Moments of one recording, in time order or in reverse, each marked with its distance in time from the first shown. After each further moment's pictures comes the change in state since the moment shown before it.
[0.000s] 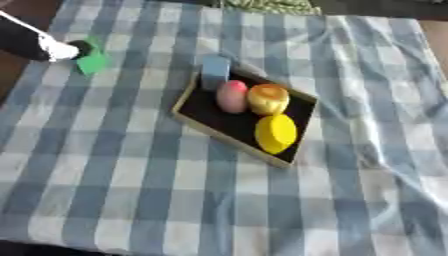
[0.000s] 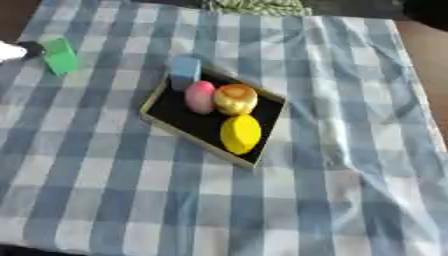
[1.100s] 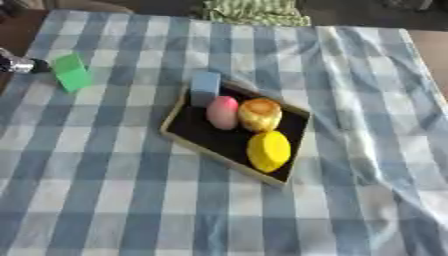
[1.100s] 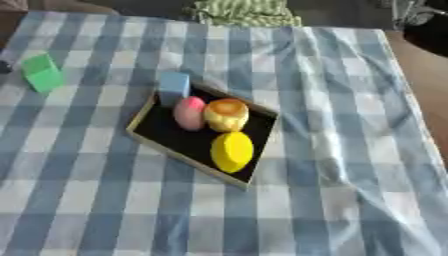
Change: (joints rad) left arm -0.167 -0.043 0.039 0.471 0.036 -0.025 -0.017; right arm -0.011 -0.001 -0.016 0.000 0.000 0.004 -0.022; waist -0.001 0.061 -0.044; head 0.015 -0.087
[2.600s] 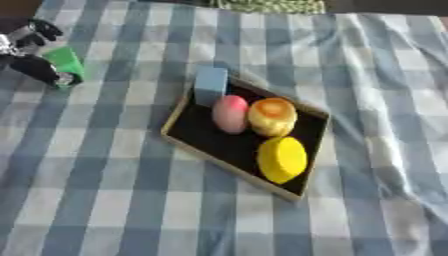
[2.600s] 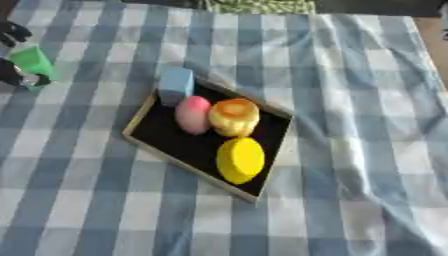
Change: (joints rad) left arm -0.125 -0.101 0.070 0.244 -0.139 0.043 0.089; right arm -0.052 0.003 -0.006 0.000 -0.014 -0.017 -0.017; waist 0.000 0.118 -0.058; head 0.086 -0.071
